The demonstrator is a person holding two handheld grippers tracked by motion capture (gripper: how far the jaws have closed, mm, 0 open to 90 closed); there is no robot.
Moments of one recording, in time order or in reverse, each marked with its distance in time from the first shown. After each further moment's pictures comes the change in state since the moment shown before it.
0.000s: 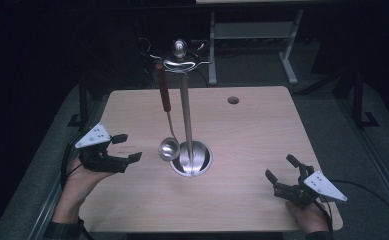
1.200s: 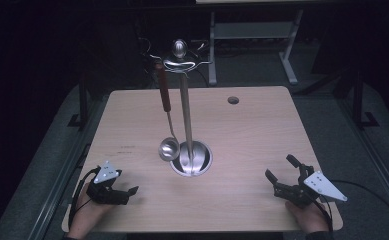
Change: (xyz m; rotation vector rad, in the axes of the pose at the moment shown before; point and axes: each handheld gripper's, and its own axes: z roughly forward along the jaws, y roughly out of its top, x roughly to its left) left arm -0.008 -0.120 0.031 0.226 0.119 -0.053; right arm 0.000 0.000 0.000 0.000 0.000 0.000
